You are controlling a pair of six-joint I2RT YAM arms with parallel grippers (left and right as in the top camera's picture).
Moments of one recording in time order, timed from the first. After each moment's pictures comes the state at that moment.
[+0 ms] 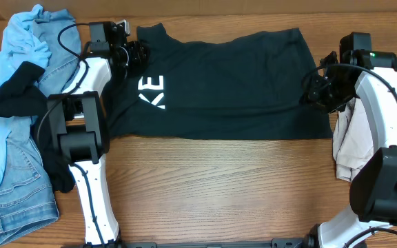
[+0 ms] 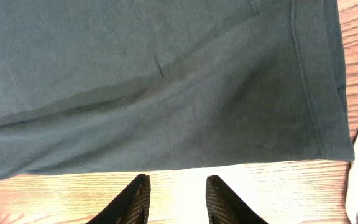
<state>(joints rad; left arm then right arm) 0.06 2.47 1.89 -0.28 0.48 -0.26 -0.13 1.83 1.55 -1.16 -0.27 0.17</state>
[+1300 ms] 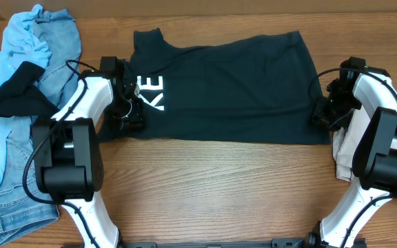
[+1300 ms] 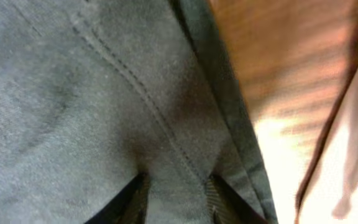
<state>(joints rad) 0.00 2.05 1.40 -0.92 0.20 -0.10 -0.25 2.09 1.45 -1.05 -0.13 0.17</state>
